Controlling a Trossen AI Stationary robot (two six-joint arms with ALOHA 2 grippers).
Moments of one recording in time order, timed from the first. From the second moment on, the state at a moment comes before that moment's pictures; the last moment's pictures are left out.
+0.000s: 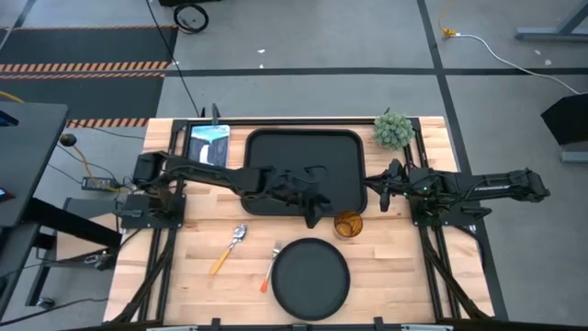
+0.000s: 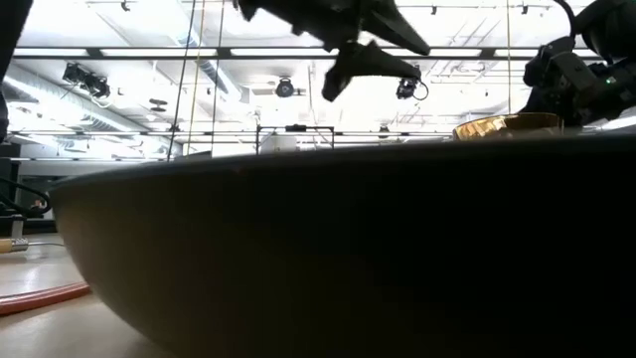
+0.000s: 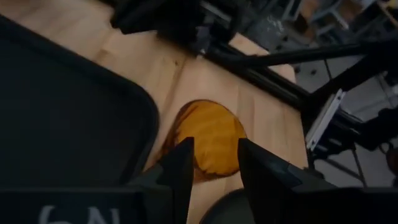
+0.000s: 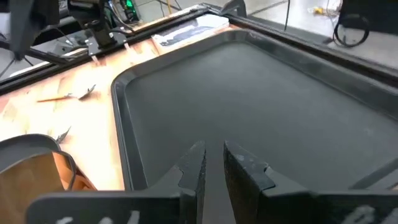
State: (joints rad) left arm -0.05 1.86 1.43 -0.04 0.05 -0.51; right arm -0.01 0.31 0.14 -0.19 0.32 0.34
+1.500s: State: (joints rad) left arm -0.07 2.24 2.02 -0.65 -0.05 -0.40; right arm -0.01 0.31 0.14 -0.13 0.31 0.31
